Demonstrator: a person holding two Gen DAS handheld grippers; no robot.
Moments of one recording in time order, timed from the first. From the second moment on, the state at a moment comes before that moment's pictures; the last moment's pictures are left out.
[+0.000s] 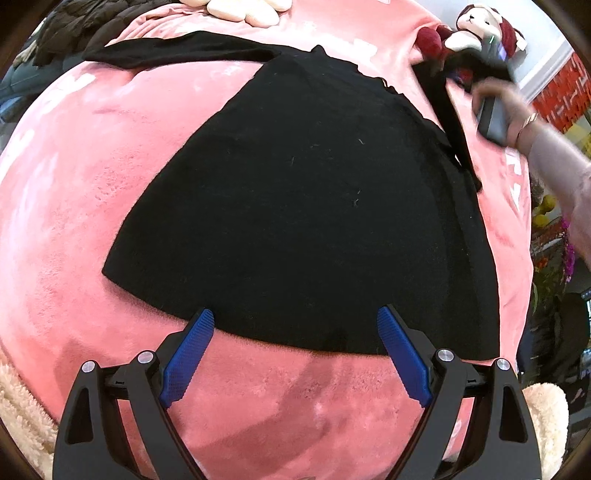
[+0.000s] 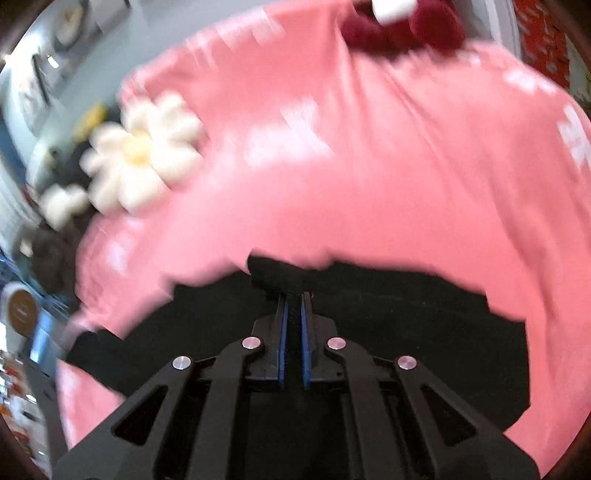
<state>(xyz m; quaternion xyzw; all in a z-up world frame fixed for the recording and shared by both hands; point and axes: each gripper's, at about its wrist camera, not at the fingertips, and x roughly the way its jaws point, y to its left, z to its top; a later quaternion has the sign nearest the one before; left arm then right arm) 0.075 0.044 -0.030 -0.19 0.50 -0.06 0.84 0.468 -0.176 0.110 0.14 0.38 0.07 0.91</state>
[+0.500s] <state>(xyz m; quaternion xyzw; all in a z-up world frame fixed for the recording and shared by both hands) 0.075 0.043 -0.030 -0.18 0.50 -0.07 0.84 0.443 -0.031 0.007 0.04 0.50 0.19 0.84</state>
